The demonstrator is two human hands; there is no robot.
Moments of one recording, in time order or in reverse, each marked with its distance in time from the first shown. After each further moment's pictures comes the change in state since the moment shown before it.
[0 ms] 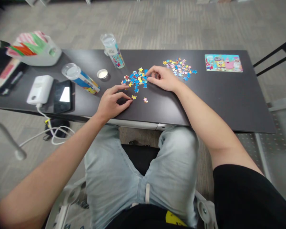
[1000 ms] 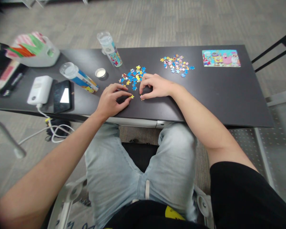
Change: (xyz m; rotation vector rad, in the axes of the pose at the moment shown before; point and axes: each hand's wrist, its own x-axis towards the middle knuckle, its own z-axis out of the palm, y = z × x) left_hand 0.002 -0.006 0.008 0.035 0.040 0.113; right_hand -0.015 -0.045 0.004 -0.081 -0.385 -0.223
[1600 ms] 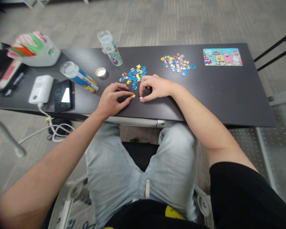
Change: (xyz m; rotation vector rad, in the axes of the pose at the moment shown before) left_hand 0.004 0.006 -0.004 -0.001 -0.078 -0.066; right_hand 0.001 -0.011 0.000 0.009 -0.094 0.034
